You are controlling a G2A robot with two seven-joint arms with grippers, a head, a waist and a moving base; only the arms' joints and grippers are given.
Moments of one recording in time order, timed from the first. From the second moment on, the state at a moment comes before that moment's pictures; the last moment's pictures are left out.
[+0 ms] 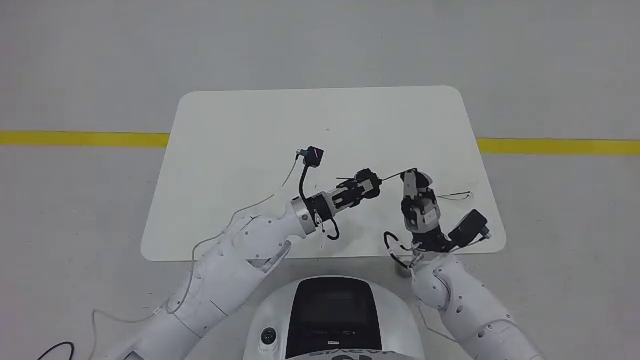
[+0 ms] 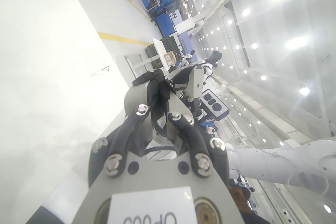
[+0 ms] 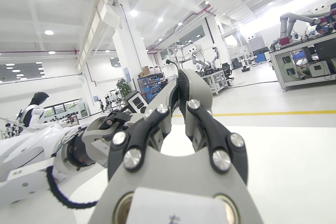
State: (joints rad) left arm 1.26 -1.25 -0.85 -1.53 0.01 -0.34 -0.36; right arm -1.54 -1.17 1.01 -1.41 -1.04 -0.34 -1.09
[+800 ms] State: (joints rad) left arm 1.26 -1.25 -0.85 -1.53 0.01 -0.34 -0.36; right arm -1.54 -1.17 1.00 -1.41 -1.03 -0.34 -1.09
